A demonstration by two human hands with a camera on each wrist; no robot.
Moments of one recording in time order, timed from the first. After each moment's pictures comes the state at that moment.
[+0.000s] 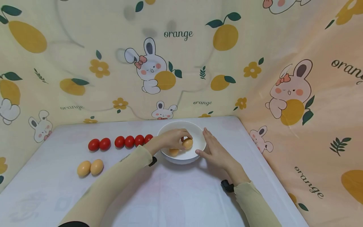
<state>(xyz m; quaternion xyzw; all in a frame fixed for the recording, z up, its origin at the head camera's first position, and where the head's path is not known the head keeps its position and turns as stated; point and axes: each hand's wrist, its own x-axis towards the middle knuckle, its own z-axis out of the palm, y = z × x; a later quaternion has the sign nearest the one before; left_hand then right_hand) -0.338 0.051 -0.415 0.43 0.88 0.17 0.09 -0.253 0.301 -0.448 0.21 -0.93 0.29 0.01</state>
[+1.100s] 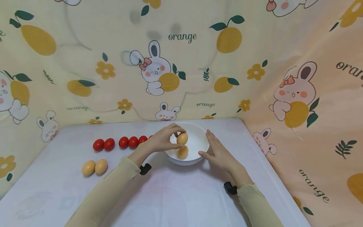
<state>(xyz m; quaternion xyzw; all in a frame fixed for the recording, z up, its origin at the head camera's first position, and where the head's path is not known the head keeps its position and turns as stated) -0.296 0.001 -0.388 0.40 0.87 0.29 -0.02 -0.251 0.300 -0.448 0.20 -0.94 0.29 0.01</state>
